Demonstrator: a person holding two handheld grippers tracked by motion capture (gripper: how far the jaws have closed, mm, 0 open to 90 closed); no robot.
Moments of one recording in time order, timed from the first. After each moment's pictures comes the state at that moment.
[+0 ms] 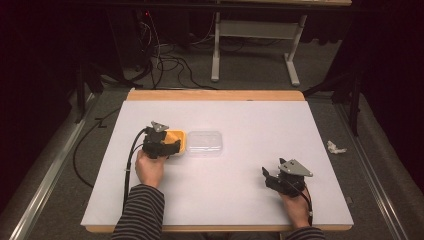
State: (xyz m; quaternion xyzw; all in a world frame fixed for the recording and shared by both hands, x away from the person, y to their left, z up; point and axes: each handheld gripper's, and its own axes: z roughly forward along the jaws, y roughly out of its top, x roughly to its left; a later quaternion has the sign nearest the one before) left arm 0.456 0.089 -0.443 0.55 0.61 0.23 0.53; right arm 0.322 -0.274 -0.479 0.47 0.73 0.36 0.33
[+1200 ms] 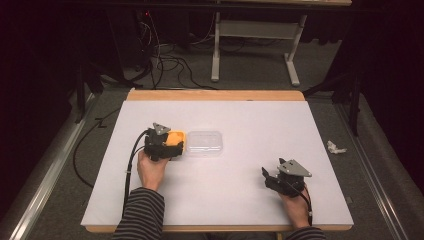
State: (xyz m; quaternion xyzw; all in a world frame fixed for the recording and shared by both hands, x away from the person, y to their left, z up) left arm 0.444 0.084 -0.441 0.55 0.59 0.23 0.54; right arm 0.322 -0.272 -0.479 0.47 0.74 0.36 0.33
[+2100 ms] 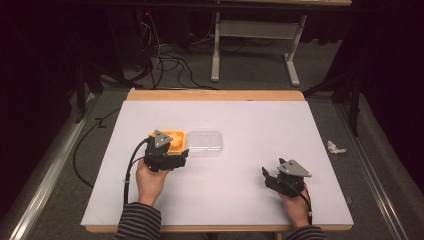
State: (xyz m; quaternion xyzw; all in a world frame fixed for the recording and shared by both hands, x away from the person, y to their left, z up) left arm 0.397 0.076 -0.418 0.56 0.55 0.20 0.59; right arm 0.321 -0.271 -0.479 0.47 0.73 0.35 0.33
